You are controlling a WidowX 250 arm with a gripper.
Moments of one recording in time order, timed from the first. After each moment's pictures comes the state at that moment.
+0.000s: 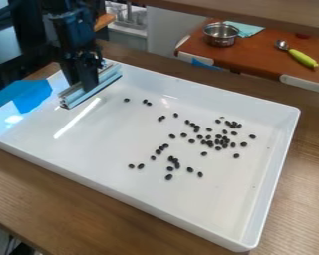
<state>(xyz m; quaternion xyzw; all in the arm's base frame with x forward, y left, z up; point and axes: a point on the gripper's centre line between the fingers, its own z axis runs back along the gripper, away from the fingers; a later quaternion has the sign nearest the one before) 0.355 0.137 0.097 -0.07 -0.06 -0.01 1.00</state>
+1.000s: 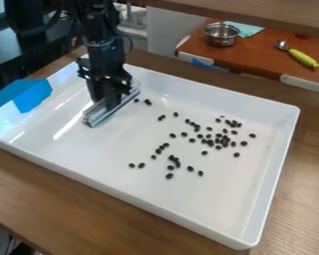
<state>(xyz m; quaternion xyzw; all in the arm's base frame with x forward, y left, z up) 0.371 0.103 0.065 0.01 -0.07 -0.03 1.00</state>
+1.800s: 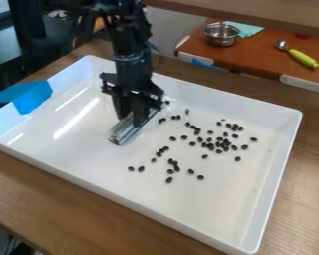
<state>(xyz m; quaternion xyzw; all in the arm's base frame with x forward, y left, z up) 0.355 0.021 0.063 -0.03 -0.05 -0.02 1.00</state>
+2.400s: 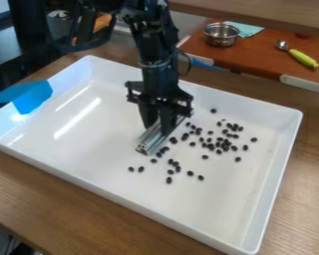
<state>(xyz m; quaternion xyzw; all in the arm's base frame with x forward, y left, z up) 0.357 -0.025 0.062 -0.07 -0.05 -0.02 1.00</state>
